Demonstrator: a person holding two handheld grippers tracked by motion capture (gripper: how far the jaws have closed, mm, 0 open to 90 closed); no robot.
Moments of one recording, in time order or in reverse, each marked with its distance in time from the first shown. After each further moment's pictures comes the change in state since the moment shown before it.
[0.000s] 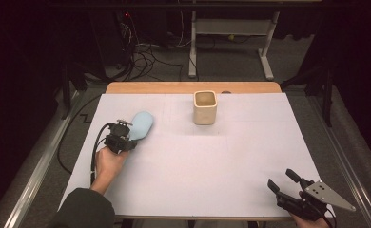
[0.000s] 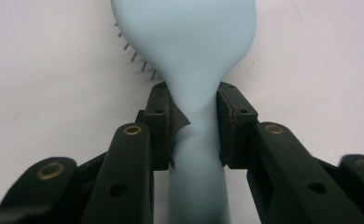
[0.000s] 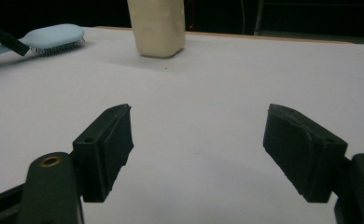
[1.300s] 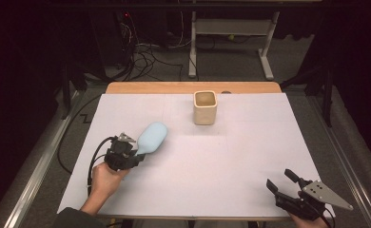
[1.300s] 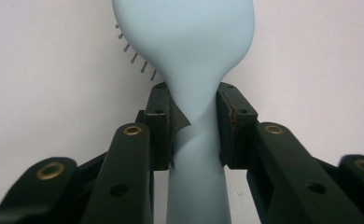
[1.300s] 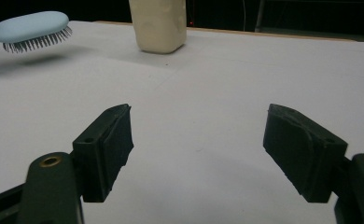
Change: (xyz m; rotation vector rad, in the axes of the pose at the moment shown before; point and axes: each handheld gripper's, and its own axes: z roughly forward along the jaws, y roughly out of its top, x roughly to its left) left arm -0.036 -0.043 -0.037 -0.090 -0.183 0.168; right arm 0.002 0.000 0.002 0.015 -0.003 -0.011
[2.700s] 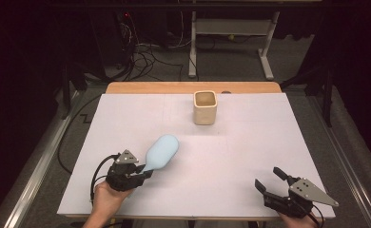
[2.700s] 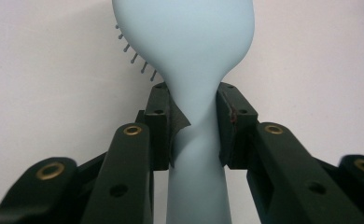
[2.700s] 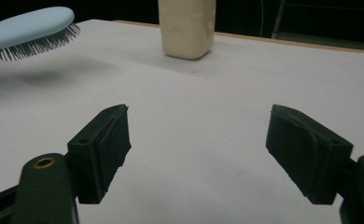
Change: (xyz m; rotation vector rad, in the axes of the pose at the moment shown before) left arm -0.041 -0.031 -0.016 -0.092 -0.126 0.075; right arm 0.027 0.011 0.016 0.000 0.057 -0.044
